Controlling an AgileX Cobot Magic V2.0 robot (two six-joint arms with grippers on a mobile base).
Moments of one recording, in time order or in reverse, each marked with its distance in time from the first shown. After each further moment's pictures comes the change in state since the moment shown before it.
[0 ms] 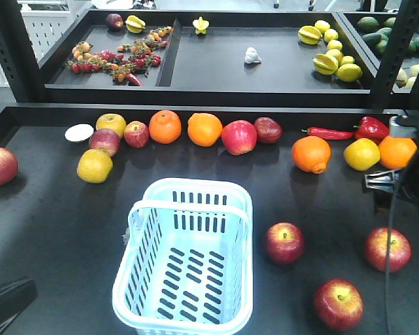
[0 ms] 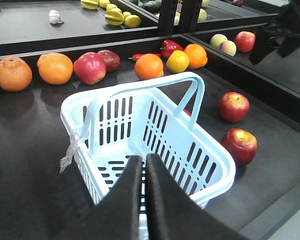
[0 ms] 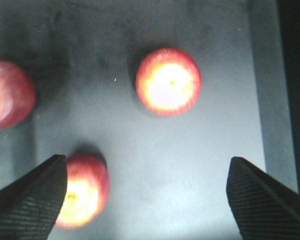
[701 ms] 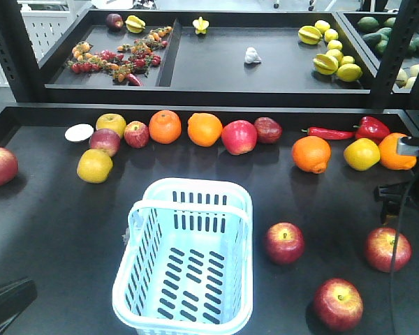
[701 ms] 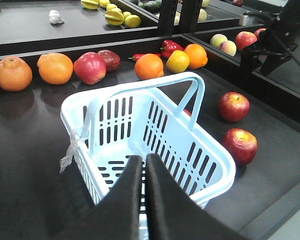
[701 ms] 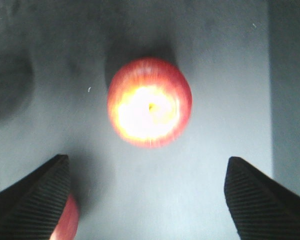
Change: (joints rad) left arm 0.000 0.000 0.000 0.000 0.000 0.000; right arm -0.203 0.254 -0.064 0.187 -0.121 -0.310
